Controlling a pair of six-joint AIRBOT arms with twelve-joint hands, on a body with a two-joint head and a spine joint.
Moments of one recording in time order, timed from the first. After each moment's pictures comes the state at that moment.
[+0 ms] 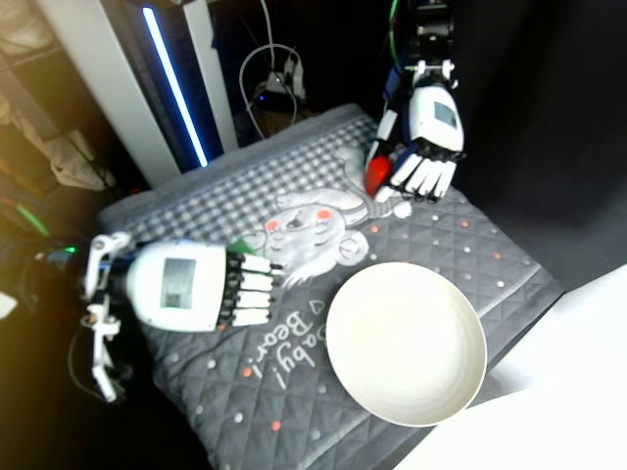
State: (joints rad) left arm 0.65 -1.05 1.26 0.08 -0.77 0.68; right arm -0.61 -1.14 1.46 -0.30 1.01 -0.27
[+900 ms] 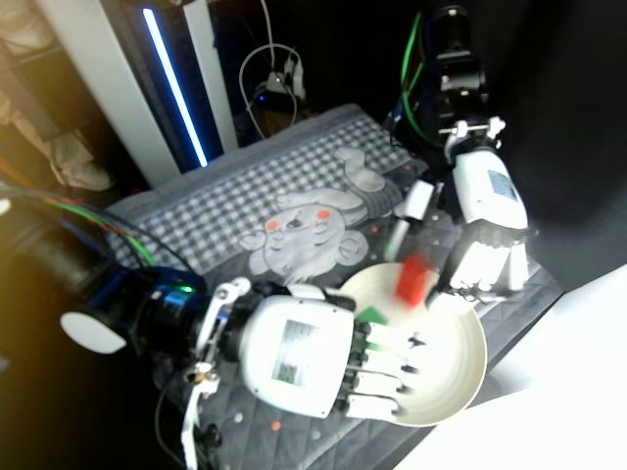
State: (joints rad) left arm 0.37 -1.35 1.59 0.07 -0.59 0.68; right arm -0.31 -1.45 1.80 -0.22 0.73 -0.34
